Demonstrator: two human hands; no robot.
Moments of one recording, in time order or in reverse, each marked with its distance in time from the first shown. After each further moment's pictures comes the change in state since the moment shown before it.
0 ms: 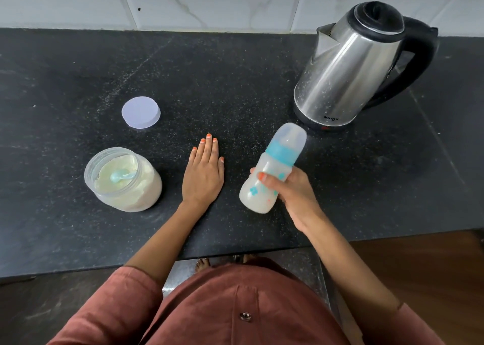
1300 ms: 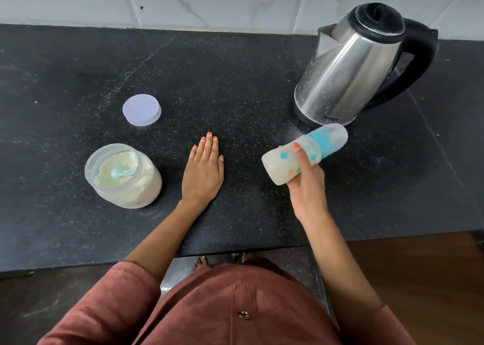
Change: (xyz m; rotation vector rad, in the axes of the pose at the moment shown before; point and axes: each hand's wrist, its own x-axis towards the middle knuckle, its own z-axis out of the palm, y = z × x) left_hand -0.001 0.001 0.000 0.009 -0.005 -0.002; right_hand 0.011 -0.004 -0.008 0.486 0.275 -0.056
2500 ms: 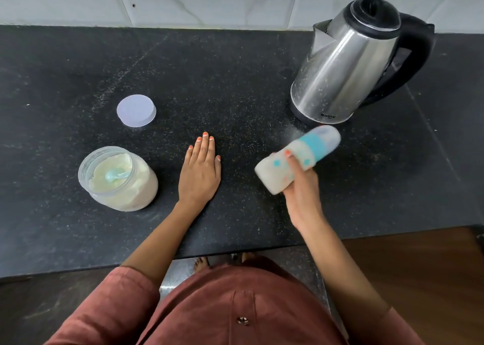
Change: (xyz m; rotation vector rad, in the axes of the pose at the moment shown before) left_hand 0.001 -0.001 0.002 -0.006 0.009 0.003; right_hand -0.006 0.006 -0.002 -0.070 0.047 0.036
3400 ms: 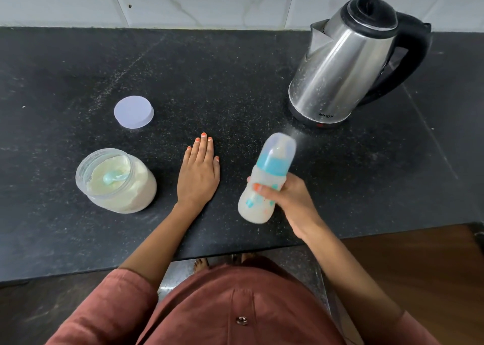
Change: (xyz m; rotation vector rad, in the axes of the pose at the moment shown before) left_hand 0.001 -0.001 0.000 0.004 -0.002 0.009; right_hand -0.012 0.006 -0.007 -0.458 -0.270 0.027
